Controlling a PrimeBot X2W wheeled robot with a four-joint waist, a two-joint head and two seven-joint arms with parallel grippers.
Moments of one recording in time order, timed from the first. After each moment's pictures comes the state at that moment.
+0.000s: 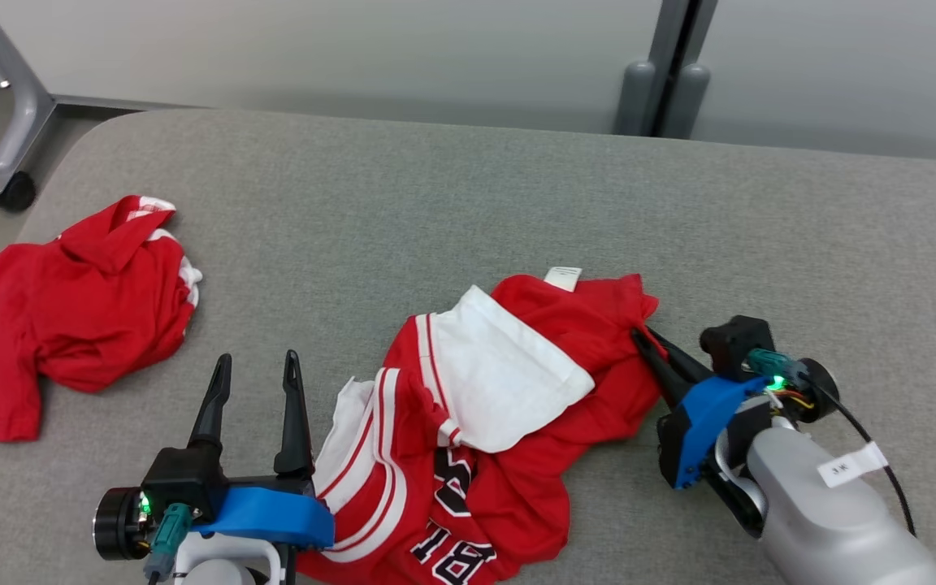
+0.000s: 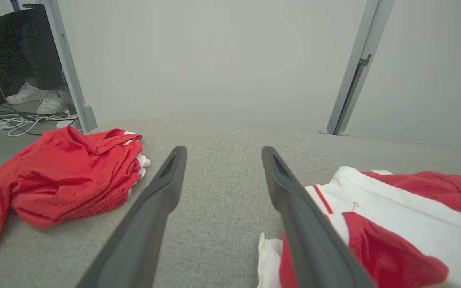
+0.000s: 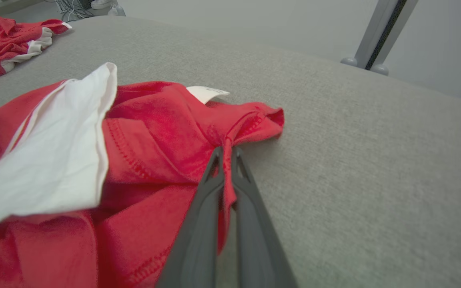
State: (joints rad) left arm -0.11 0.05 -0.14 0.25 -0.17 0.03 -0.26; right arm -0.68 -0.16 0.62 1.02 0.44 0.13 -0.26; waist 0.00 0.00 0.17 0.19
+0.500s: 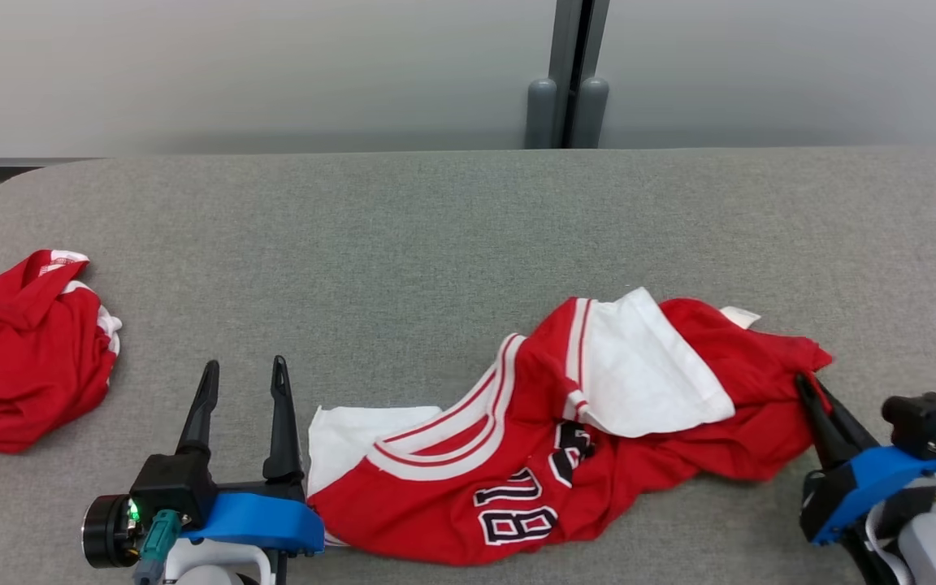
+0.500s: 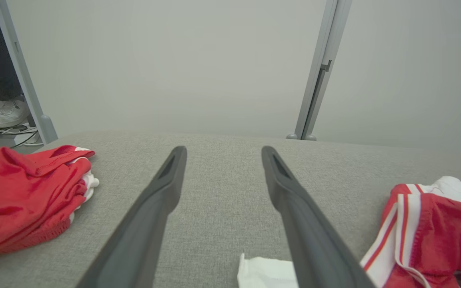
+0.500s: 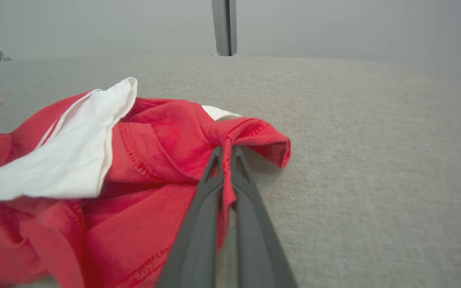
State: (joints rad) left arm -0.09 0.05 -0.11 0.24 -0.16 0.02 -0.26; right arm -0.34 -0.34 0.28 0.69 0.44 0.13 -0.26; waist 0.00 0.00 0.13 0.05
